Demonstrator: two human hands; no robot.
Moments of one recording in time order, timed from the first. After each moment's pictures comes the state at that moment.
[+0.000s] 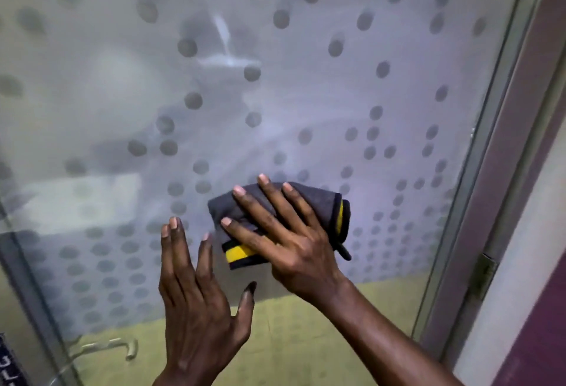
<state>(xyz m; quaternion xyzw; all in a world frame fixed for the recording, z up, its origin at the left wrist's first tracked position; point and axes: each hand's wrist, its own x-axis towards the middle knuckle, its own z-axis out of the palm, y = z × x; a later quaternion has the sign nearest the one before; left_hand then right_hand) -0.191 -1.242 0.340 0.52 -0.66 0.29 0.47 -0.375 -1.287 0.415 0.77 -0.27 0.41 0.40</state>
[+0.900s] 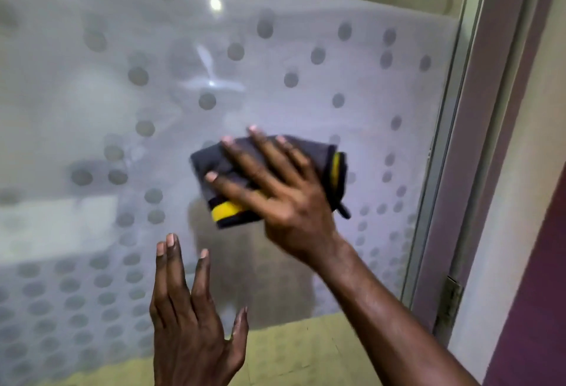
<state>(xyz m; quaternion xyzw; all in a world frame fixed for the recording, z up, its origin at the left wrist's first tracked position) -0.250 -1.258 0.348 0.50 -0.65 0.29 0.50 -0.426 -1.302 0.516 0.73 -0.25 0.42 0.47</state>
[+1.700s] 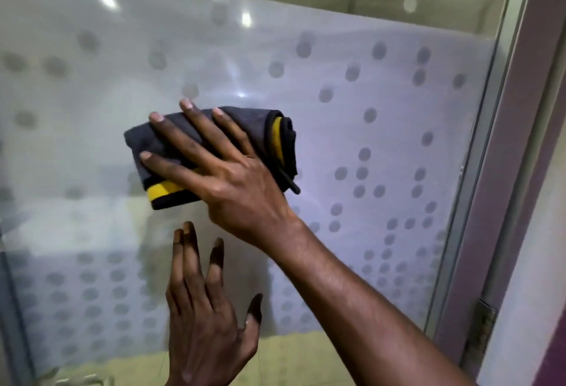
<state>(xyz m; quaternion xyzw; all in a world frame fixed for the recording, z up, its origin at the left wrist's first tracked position) -0.228 -1.259 0.364 0.52 -0.62 0.30 0.50 -0.317 -1.288 0.566 0.78 -0.20 0.39 0.44</state>
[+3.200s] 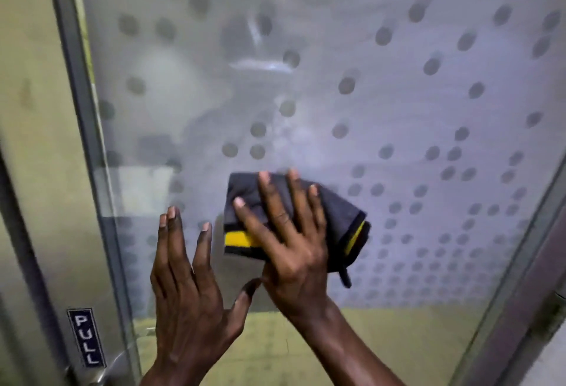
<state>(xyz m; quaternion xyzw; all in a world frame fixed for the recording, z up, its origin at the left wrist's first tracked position) -0.087 -1.244 0.345 0.54 -0.61 0.31 0.49 -0.252 -1.275 0.417 0.75 -0.30 0.52 0.29</state>
